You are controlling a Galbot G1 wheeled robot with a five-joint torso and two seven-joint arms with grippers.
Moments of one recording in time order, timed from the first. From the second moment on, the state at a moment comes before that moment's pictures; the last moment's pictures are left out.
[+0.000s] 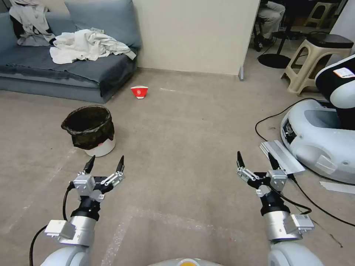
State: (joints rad) left arm 1.76 -1.53 -0.73 -2.30 -0.29 0.03 0.16; right arm -1.73 1.54 0.55 2.32 0.09 -0.05 0.02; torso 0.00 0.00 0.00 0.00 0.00
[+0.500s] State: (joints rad) left arm 1.78 -1.52 -0.70 -2.32 -0.18 0.05 0.05; right arm -1.71 1.55 0.56 2.35 0.09 -0.05 0.03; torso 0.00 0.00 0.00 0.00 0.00
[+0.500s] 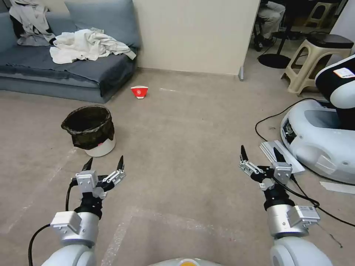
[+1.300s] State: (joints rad) left arm 1.78 -1.54 -0.71 -2.31 -0.20 0.04 0.04; right arm -1.70 1.52 0.56 2.32 0.12 -0.04 0.03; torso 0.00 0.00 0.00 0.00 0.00
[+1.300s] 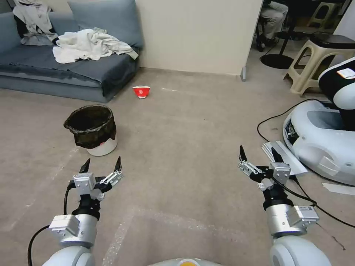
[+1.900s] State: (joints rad) left arm 1.79 -1.55 -0.72 -2.32 -0.20 0.06 0.02; right arm -1.69 1.50 0.56 2.32 0.14 -0.03 0.02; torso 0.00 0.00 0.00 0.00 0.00
